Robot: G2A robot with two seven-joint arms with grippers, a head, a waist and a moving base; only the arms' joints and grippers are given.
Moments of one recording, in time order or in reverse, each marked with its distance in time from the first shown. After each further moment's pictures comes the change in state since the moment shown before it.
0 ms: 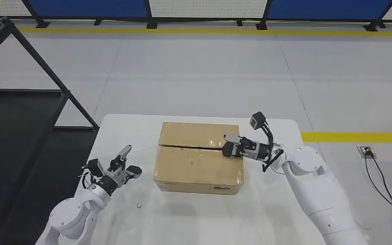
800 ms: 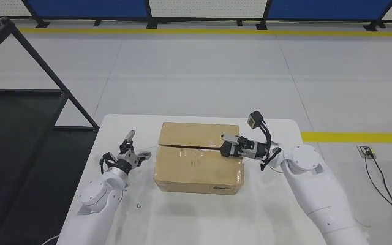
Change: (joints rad) left arm -0.260 -0.083 0.182 0.322 -0.247 -0.147 0.239; right arm 0.016 0.002 -0.023 -0.005 0.002 0.017 -0.007
